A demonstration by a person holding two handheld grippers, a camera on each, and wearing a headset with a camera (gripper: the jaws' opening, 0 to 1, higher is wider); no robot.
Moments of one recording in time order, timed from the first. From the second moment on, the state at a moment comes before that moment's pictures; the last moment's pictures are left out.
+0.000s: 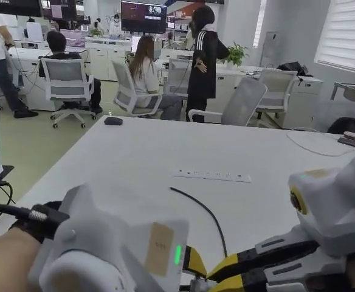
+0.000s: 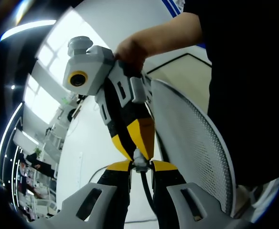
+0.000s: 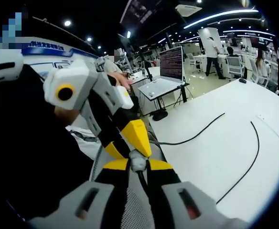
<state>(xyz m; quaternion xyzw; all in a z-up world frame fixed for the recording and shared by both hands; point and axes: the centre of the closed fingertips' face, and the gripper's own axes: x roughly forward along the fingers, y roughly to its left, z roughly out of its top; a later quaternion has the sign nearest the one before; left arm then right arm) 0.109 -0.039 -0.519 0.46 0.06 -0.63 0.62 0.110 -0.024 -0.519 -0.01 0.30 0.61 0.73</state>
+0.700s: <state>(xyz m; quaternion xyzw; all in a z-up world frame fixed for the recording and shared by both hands) 0.118 -0.033 -0.530 0.41 0.12 -0.65 0.63 0.114 -0.019 -0.530 -0.09 0.29 0.57 0.76</state>
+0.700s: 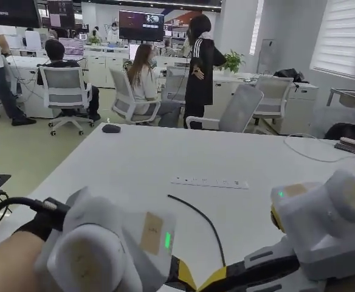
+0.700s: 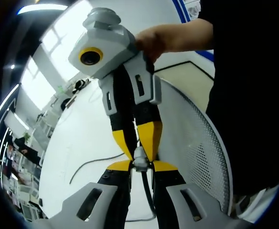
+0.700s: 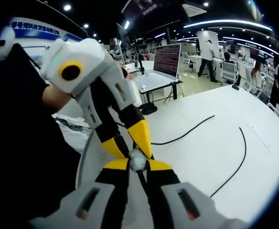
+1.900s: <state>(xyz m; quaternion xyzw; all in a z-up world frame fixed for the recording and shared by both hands) 0.129 -0.033 -0.546 0.29 0.28 -0.68 0.61 0.126 -0.019 -0.548 -0.46 0.16 0.49 0.73</state>
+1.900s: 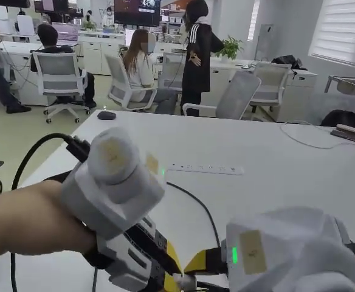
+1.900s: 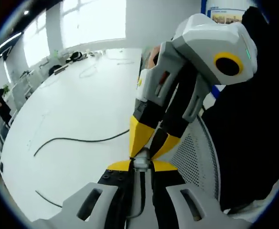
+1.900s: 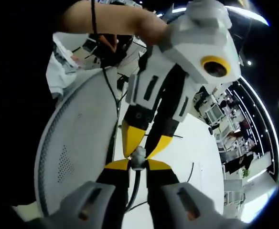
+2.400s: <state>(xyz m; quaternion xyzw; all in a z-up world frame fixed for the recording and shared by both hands) 0.121 -0.043 -0.541 0.44 0.14 -0.63 0.62 0.122 -0.034 -0.536 -0.20 0.24 0.53 0.79</state>
